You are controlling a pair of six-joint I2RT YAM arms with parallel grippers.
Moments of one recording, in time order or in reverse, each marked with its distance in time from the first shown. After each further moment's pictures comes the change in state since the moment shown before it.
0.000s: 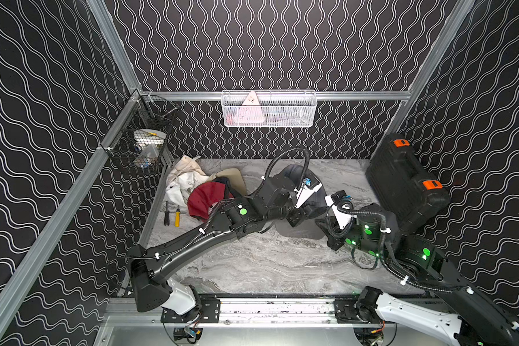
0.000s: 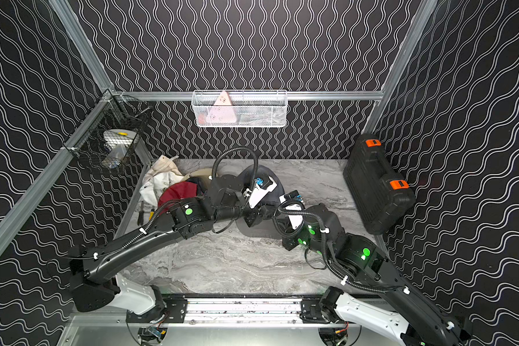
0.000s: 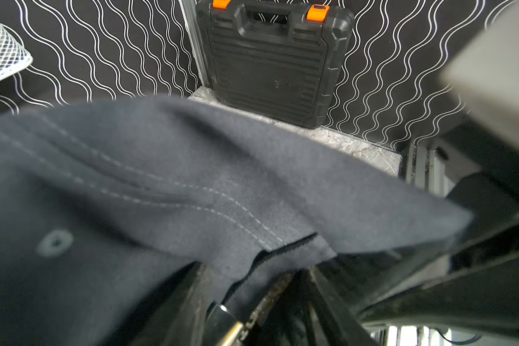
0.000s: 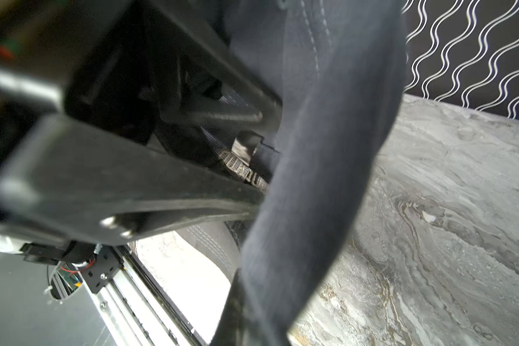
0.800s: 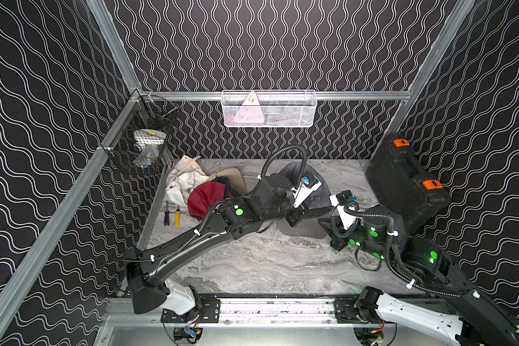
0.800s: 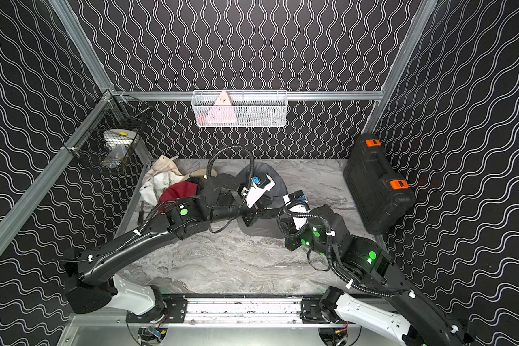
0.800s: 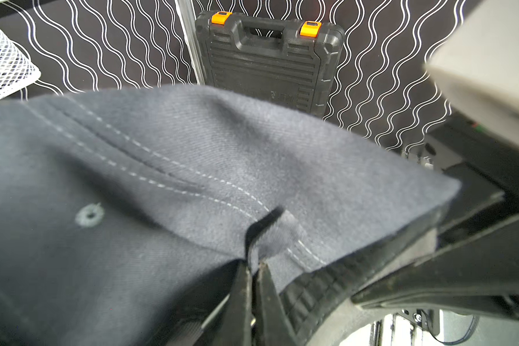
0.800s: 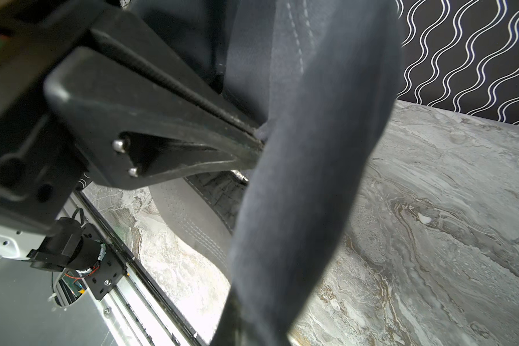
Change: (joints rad) left arm 0.000 -0.028 0.003 -0.004 0.009 0.000; right arm 0.006 -0.023 0.002 -0.017 0.038 0.018
